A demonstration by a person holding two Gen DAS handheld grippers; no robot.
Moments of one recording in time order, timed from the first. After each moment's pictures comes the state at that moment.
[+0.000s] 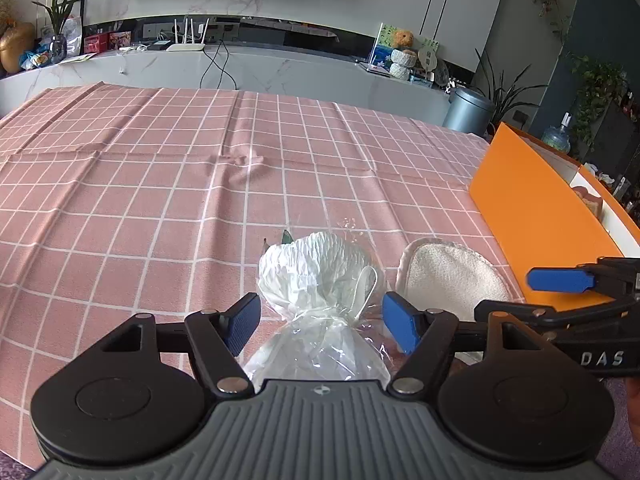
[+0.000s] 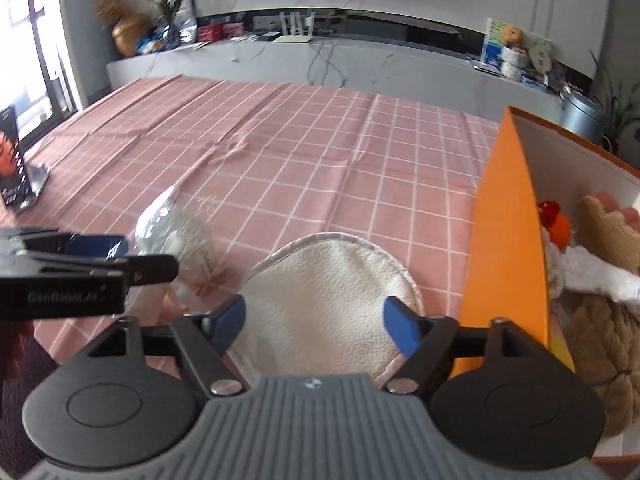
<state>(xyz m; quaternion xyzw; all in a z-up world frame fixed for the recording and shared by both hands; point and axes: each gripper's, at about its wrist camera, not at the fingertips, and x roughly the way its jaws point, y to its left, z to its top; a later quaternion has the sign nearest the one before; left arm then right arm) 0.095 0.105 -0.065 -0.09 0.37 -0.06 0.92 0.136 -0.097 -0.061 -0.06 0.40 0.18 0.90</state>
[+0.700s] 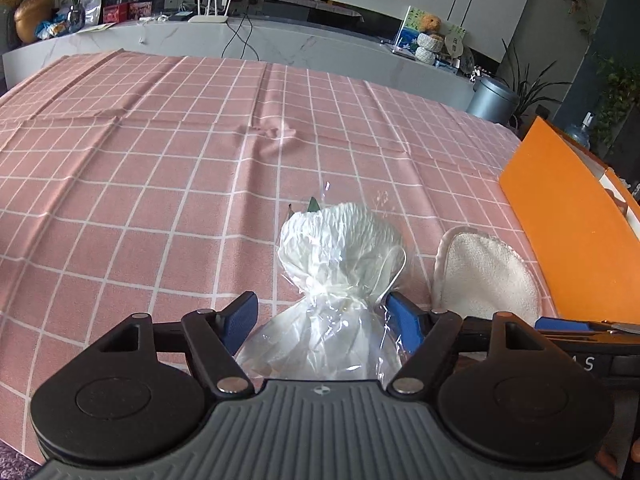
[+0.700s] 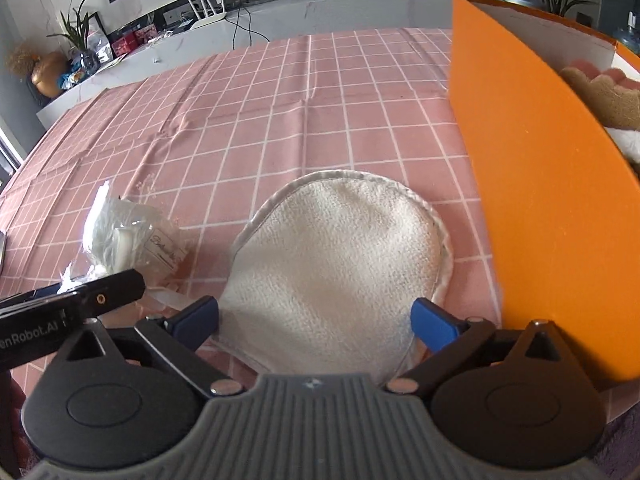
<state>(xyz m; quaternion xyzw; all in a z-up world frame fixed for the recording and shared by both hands) 0.105 0.124 -0.077 -0.11 0.41 -0.03 0.91 0.147 -0.082 -0.102 0.04 0.47 0.09 0.88</state>
